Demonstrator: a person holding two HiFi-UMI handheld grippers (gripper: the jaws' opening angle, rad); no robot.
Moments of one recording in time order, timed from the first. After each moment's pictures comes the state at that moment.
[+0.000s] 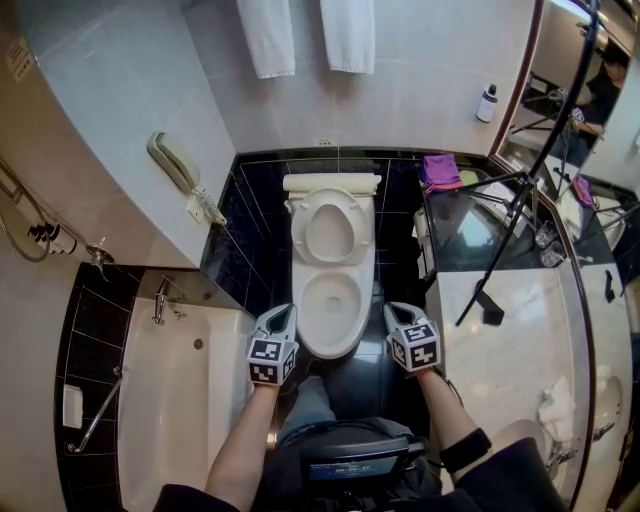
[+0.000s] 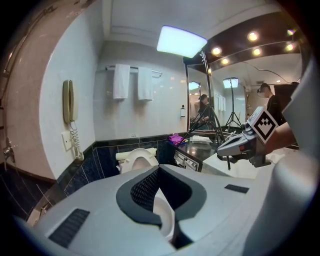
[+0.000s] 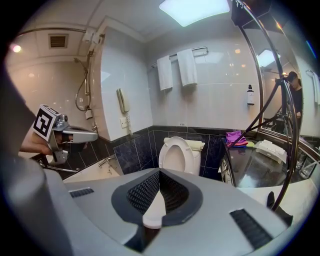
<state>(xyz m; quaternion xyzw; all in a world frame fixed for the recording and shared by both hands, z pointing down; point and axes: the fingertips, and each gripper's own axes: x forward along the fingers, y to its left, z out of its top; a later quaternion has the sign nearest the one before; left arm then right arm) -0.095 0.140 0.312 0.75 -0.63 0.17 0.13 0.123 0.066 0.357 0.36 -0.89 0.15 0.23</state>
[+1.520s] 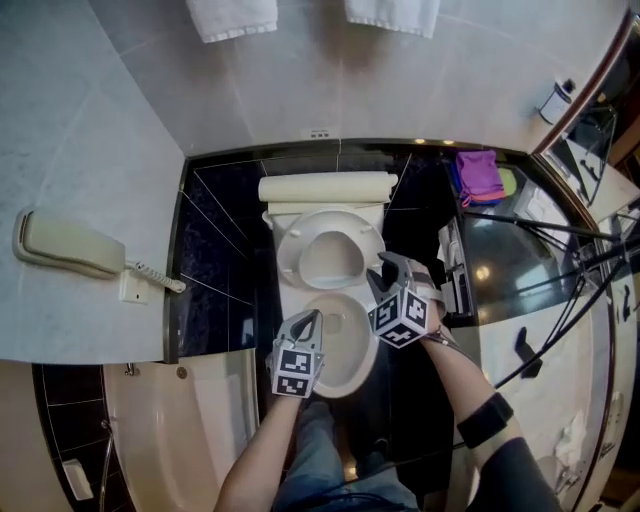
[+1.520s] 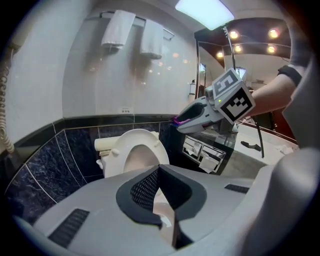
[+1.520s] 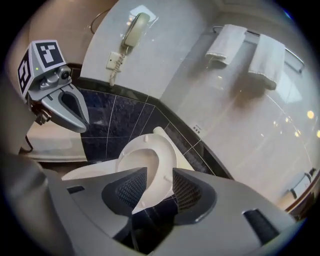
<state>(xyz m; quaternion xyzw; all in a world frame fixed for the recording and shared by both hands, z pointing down) -0.143 -0.125 0.472 0.79 -0.54 0.21 0.19 -0.055 -0.249 0.444 0.28 -0.84 -0.15 0.43</state>
